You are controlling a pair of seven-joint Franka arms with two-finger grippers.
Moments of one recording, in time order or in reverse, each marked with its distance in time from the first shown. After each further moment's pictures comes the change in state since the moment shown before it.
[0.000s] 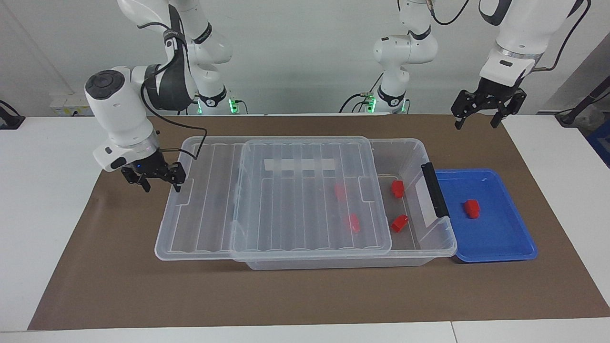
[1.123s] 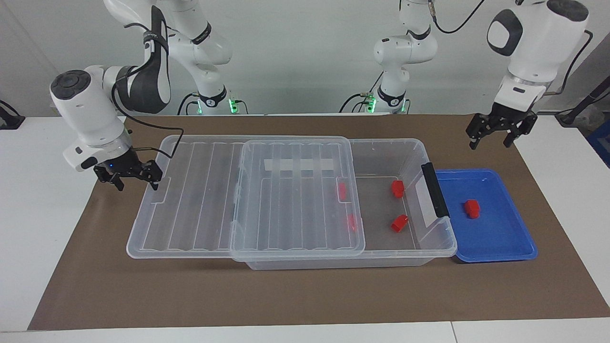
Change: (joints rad) left arm 0.125 0.022 0.020 -0.246 0.000 0.342 0.126; right arm -0.079 -0.002 0.000 0.004 -0.002 -0.017 -0.109
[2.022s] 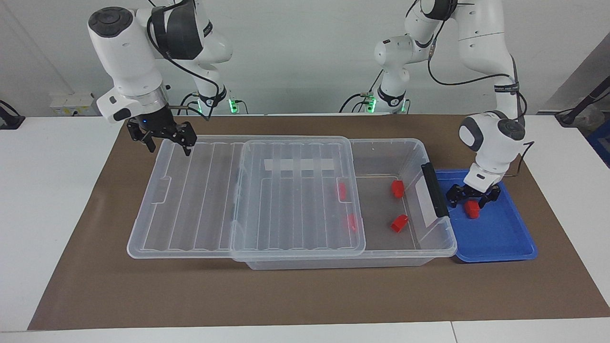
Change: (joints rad) left arm 0.081 0.358 0.000 -0.234 0.000 0.588 0.154; right arm 0.191 -0.152 0.010 0.091 0.002 -0.290 0.331
